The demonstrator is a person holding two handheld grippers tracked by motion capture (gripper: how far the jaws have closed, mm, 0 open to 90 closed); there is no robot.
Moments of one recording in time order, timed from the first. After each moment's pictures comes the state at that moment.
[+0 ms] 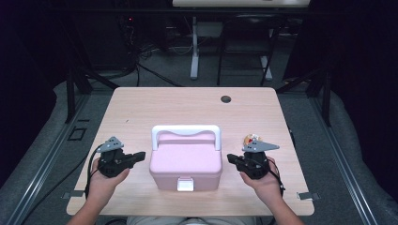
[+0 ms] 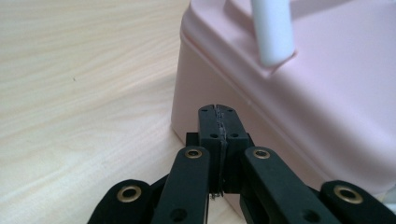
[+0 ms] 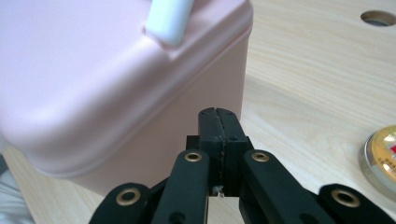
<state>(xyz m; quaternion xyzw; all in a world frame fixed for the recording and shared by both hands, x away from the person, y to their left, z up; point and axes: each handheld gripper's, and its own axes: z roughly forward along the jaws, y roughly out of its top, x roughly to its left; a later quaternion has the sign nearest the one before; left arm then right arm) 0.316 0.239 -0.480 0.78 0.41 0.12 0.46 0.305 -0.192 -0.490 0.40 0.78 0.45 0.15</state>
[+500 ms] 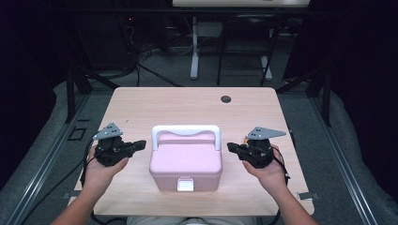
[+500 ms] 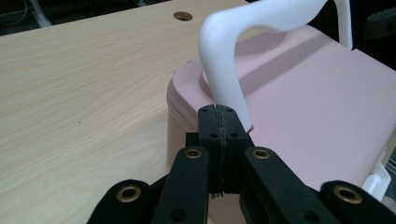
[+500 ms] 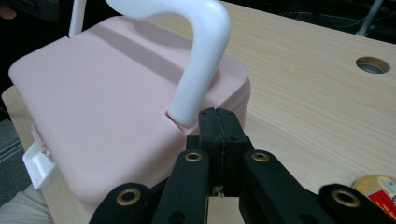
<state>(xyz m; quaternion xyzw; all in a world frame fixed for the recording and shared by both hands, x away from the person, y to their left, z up) 0.324 0.229 -0.436 0.79 0.38 0.13 0.47 0.315 -0.193 -0.446 0.37 0.78 0.47 0.15</state>
